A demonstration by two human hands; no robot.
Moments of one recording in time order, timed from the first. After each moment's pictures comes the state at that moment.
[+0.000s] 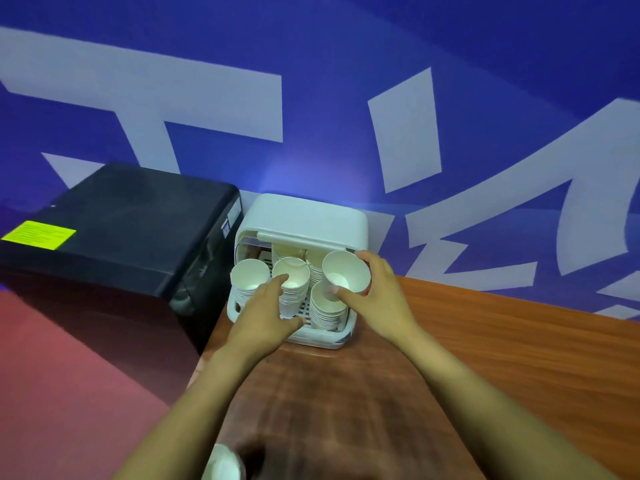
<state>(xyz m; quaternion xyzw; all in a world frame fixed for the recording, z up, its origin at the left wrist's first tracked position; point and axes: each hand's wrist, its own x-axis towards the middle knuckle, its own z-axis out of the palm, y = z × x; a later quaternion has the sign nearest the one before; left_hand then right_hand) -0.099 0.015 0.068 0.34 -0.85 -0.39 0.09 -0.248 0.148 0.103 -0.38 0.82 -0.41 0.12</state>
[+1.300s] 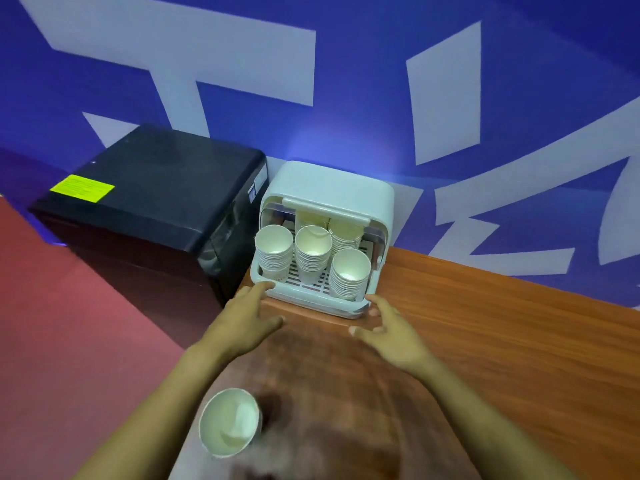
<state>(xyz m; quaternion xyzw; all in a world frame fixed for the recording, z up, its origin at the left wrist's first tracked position) -0.026 0.013 0.047 0.39 -0.84 -0.38 0.01 -0.214 0.197 0.042 -0.32 0.83 -0.30 0.34</state>
